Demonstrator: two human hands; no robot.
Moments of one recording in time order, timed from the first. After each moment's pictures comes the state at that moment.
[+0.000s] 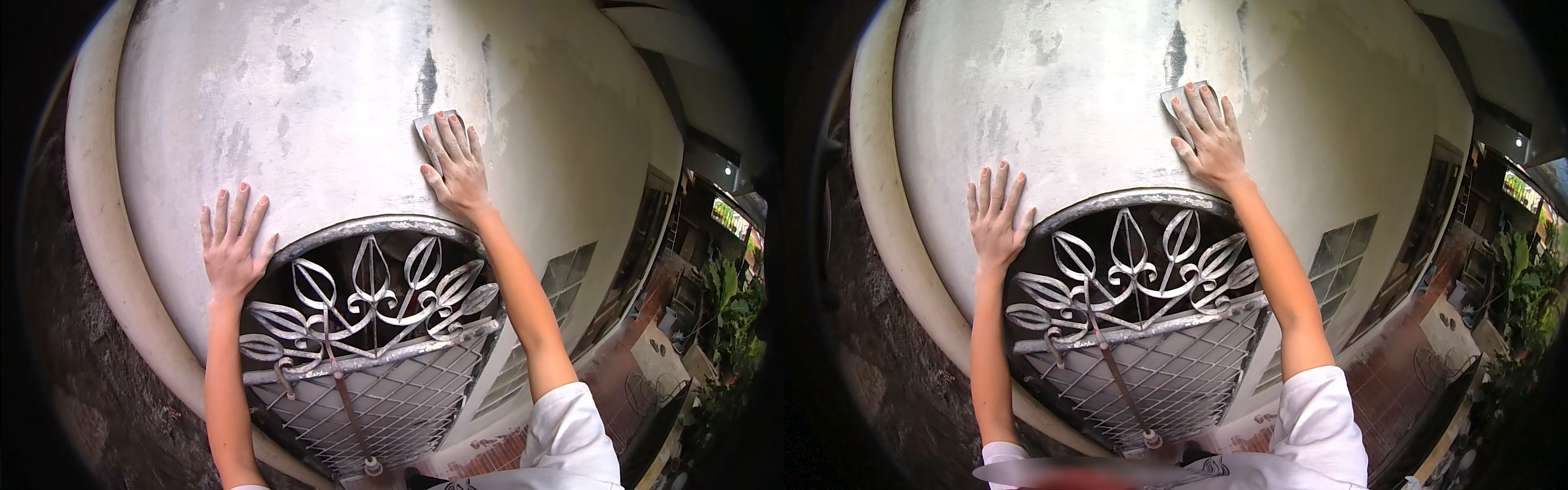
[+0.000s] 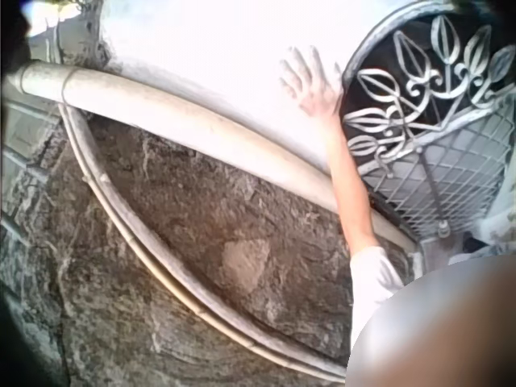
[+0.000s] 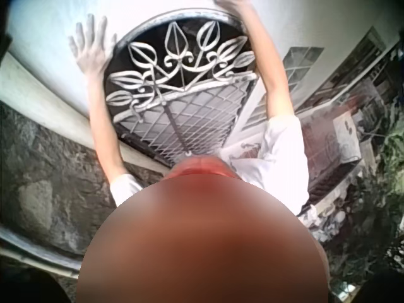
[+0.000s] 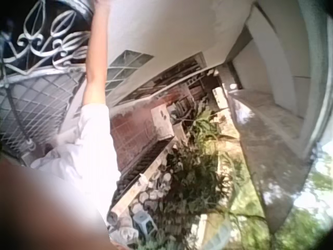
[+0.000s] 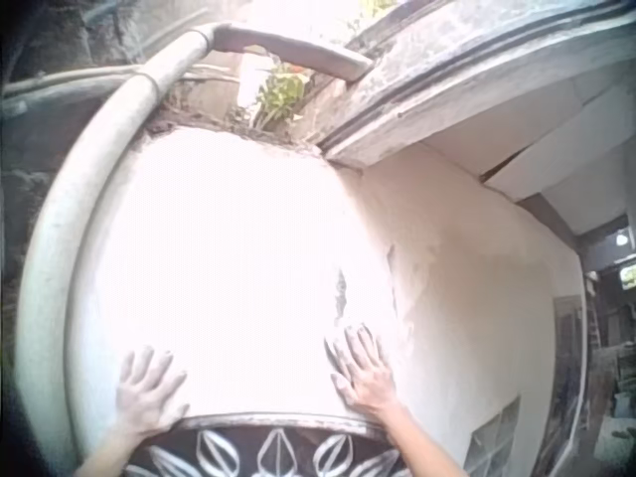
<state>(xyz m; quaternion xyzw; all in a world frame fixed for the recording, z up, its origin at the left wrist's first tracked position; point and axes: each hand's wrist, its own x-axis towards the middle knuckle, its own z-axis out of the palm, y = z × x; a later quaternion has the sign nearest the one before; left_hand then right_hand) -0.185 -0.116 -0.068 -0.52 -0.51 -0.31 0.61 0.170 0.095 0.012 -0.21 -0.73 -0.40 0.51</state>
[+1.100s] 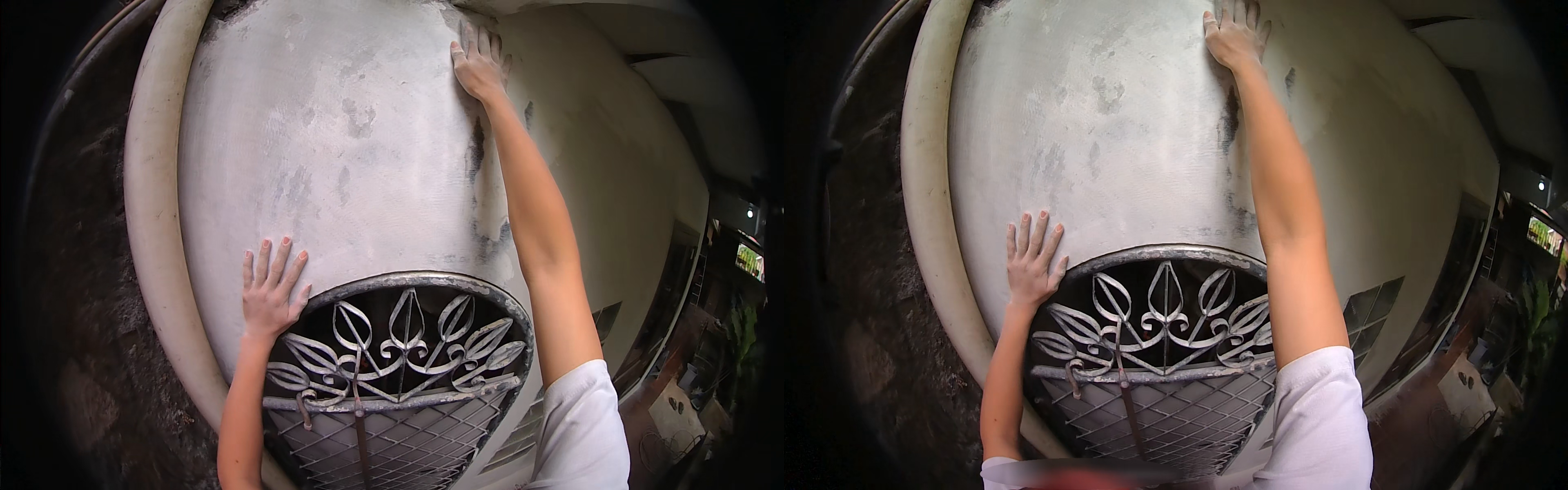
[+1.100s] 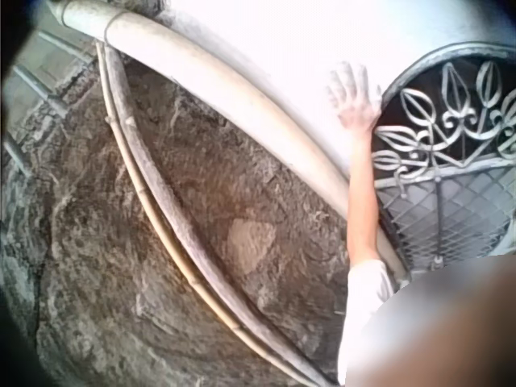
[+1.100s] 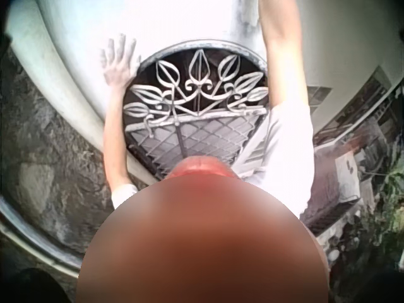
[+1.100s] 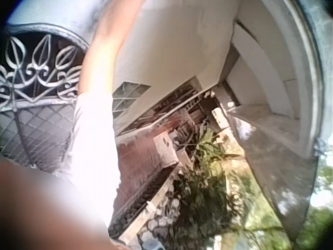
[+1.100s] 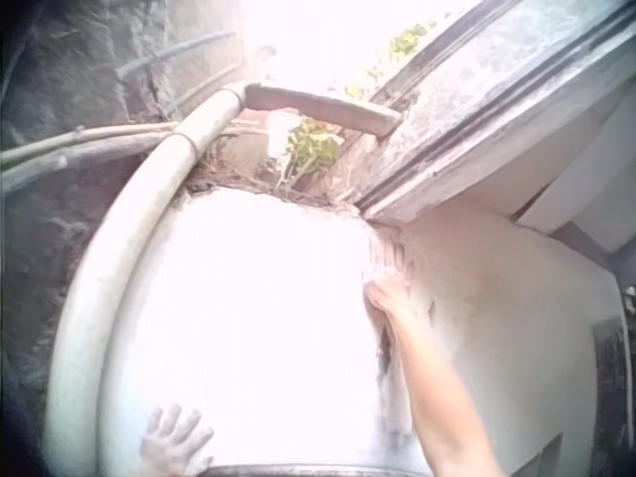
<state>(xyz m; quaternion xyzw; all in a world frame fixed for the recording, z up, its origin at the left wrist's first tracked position) -0.201 -0.128 -0.089 -0.52 -0.53 -0.30 0.60 0.096 0.085 0.295 -0.29 -0.65 -0.31 0.63</state>
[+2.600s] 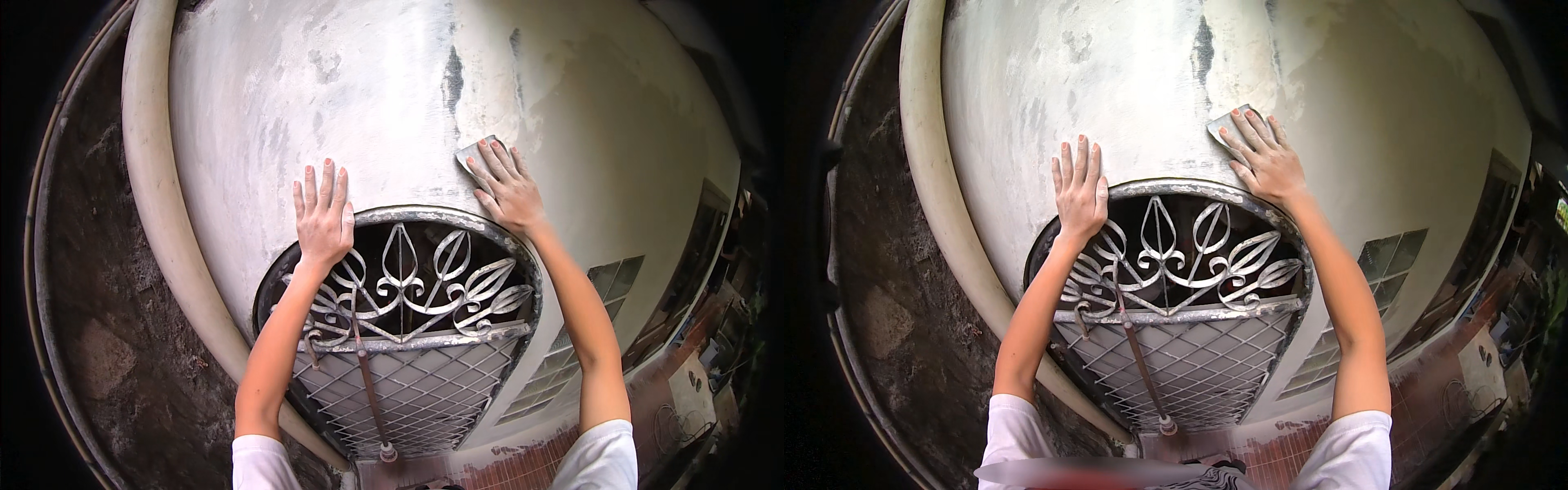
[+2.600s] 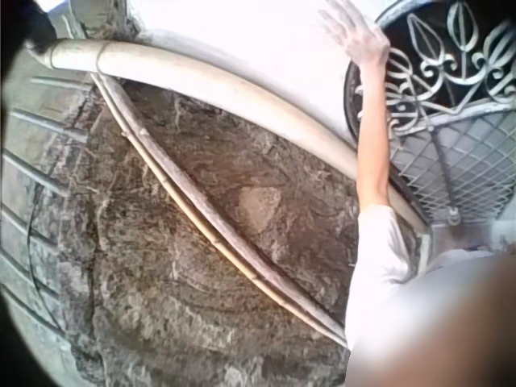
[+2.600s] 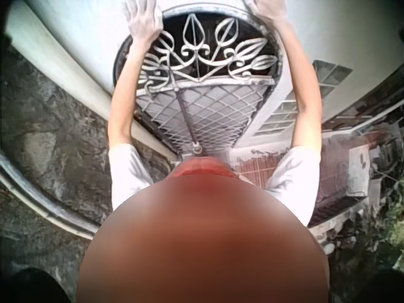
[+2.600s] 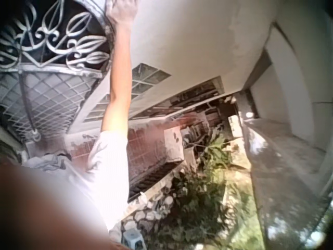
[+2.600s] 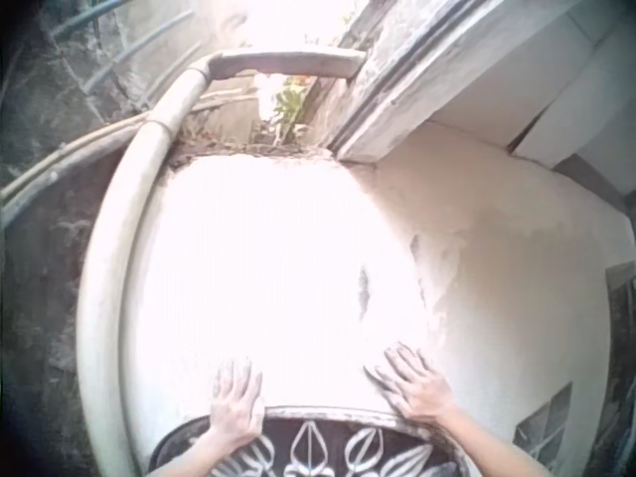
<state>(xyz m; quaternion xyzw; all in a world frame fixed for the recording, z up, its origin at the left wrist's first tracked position) -0.105 -0.071 -0.069 -0.55 -0.53 -0.36 0.54 0.221 0.094 -0.017 -0.22 -0.79 -0.42 0.39</state>
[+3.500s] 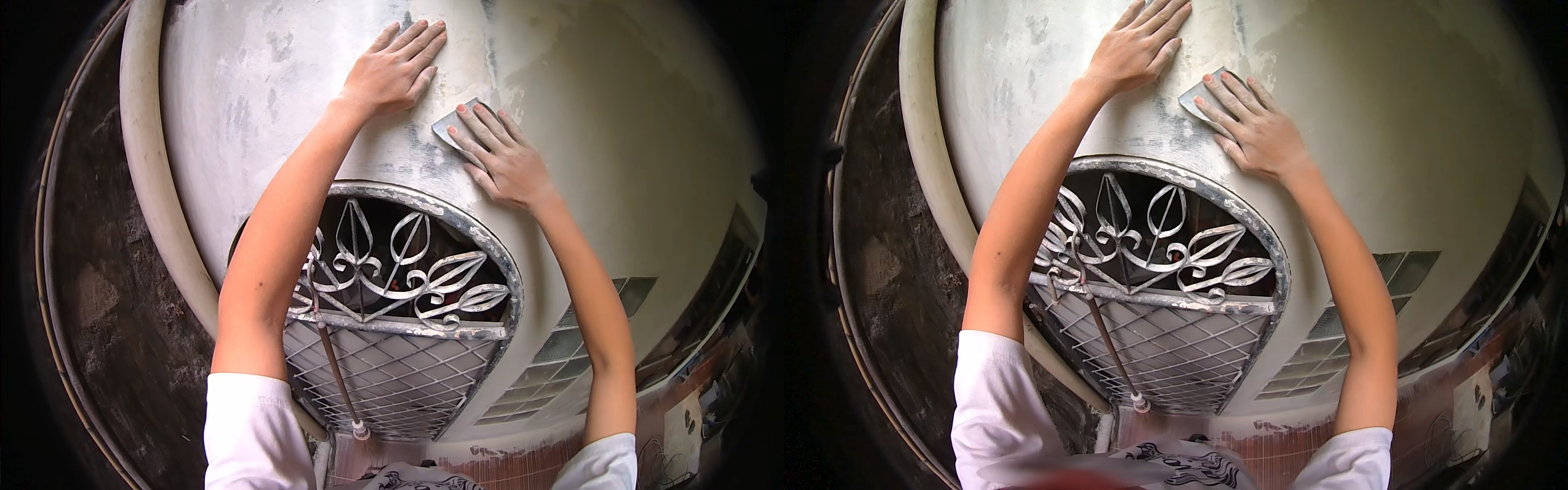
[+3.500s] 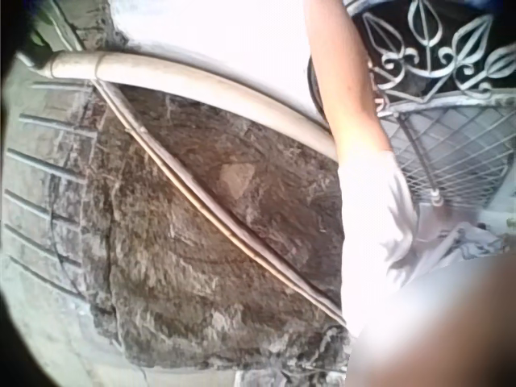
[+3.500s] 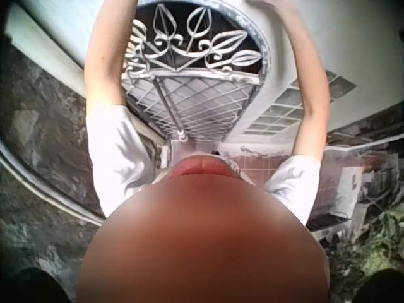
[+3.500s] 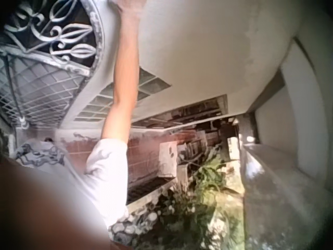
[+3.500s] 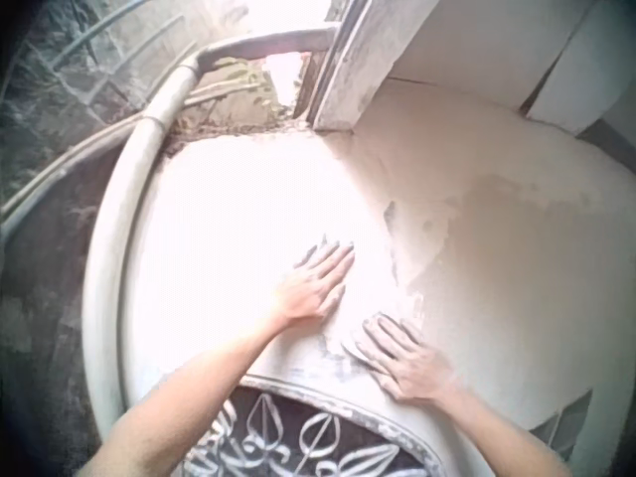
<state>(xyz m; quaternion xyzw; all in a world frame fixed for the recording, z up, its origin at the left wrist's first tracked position) 0.028 0.031 0.114 -0.53 -0.43 -0.19 0.70 0.269 0.124 0.016 -0.07 -0.80 -0.44 0.40</state>
